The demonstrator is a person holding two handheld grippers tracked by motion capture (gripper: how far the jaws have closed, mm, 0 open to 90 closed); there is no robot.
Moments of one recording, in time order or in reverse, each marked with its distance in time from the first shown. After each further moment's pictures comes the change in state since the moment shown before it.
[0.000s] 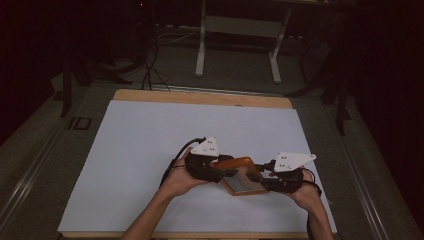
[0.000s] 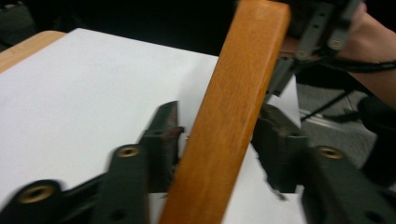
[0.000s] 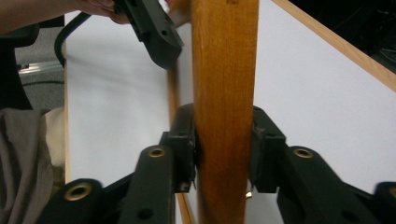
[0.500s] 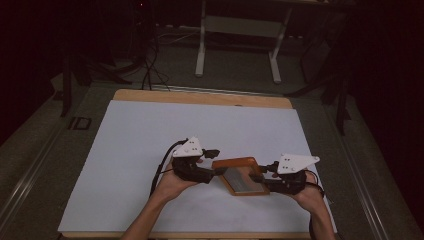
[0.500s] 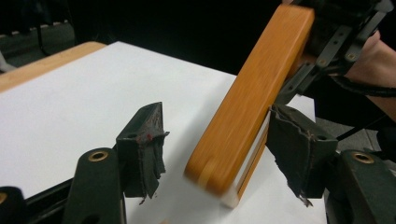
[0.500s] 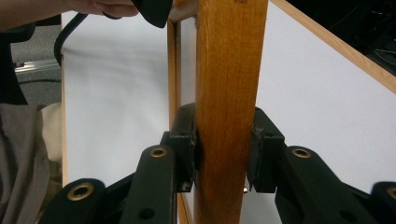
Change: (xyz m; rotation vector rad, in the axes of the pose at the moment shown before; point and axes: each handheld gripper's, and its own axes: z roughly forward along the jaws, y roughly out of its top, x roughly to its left) left arm 0.006 -0.025 -0.022 -0.100 0.084 -0.074; right arm -0.001 -0.007 -0.006 -0.002 -0.014 0.001
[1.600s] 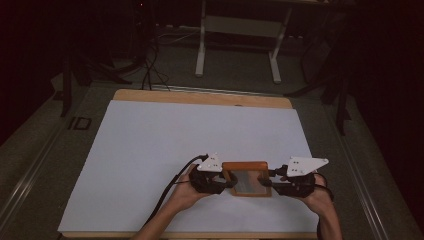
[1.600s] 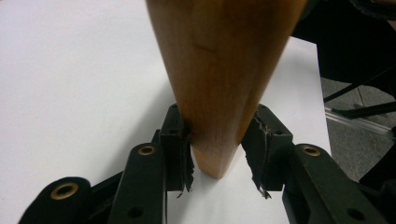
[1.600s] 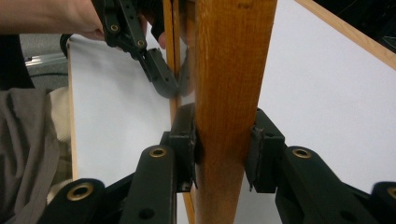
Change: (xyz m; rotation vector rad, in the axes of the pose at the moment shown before) left arm -0.018 -0.030 0.053 0.171 -0.056 0.037; right arm -0.005 -0.018 -0.017 0.030 0.022 0.019
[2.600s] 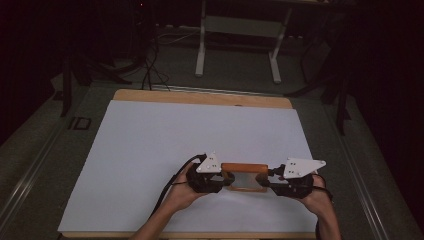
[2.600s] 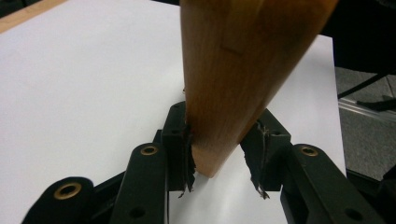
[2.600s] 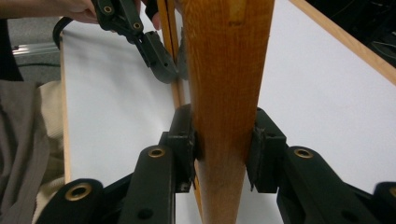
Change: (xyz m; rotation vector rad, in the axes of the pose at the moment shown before) left arm -0.006 0.009 -0.015 0.016 0.082 0.050; right arm 0.006 0.007 0.003 0.014 -0.035 -0.045
